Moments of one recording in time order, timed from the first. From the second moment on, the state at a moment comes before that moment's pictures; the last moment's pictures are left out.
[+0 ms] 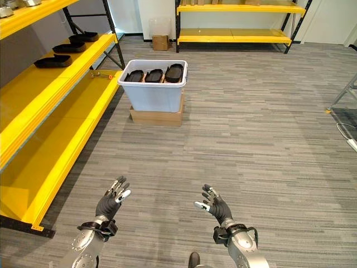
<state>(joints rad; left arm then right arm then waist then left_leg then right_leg) 0.23 0.30 -0.23 0.12 -0.65 -0.12 0.00 0.19 -0.37 0.30 0.23 0.53 -0.07 0.08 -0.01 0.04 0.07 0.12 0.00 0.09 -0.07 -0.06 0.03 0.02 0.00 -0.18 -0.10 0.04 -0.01</state>
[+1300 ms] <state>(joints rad) 0.23 0.30 -0.23 0.12 -0.64 -0.12 0.00 0.18 -0.37 0.30 0.23 0.53 -0.07 0.08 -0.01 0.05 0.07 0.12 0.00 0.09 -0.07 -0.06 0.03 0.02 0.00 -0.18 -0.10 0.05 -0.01</state>
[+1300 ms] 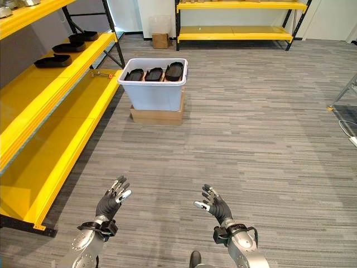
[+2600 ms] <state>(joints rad) 0.17 0.32 -0.28 0.18 -0.53 -0.12 -0.02 0.15 -0.38 0.32 0.26 0.61 -0.07 0.09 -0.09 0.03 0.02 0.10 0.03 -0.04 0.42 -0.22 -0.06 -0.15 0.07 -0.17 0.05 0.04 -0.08</state>
